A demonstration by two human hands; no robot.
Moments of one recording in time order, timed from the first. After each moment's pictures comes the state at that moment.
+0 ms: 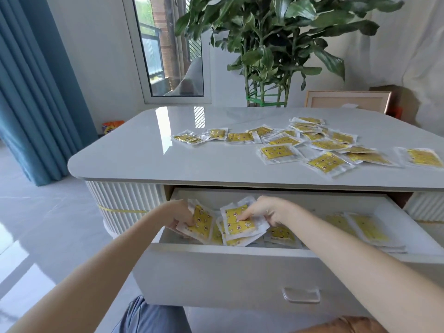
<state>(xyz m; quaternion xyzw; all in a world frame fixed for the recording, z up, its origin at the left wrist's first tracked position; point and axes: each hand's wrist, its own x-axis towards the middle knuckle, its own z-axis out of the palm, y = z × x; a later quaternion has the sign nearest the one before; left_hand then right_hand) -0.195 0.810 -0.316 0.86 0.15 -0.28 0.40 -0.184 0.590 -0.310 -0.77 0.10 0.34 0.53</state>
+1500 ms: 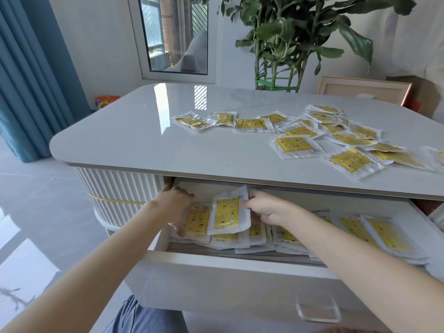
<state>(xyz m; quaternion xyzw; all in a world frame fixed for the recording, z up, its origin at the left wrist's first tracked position) -0.169 0.835 -0.339 0.97 -0.14 -0.15 -0.15 -0.152 0.622 -0.340 -0.82 0.06 0.25 0.52</state>
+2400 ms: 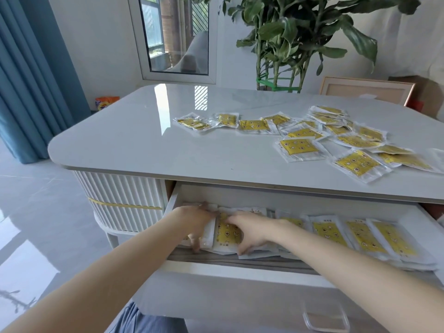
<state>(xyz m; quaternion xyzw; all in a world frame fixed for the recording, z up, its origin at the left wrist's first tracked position) -0.163 0.800 -0.352 0.94 -0.18 -0.27 -0.10 -0.157 0.634 -0.364 -0.93 -0.29 0.24 0.01</state>
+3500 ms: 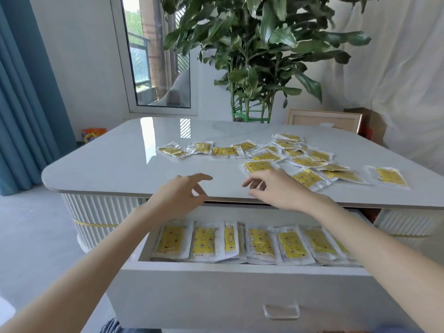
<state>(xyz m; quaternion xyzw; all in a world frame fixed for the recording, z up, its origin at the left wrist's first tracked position) -0.211 0.777 -0.249 0.96 -0.15 0.06 0.23 -0.204 0.537 -0.222 -0.96 -0.19 -0.02 0.20</state>
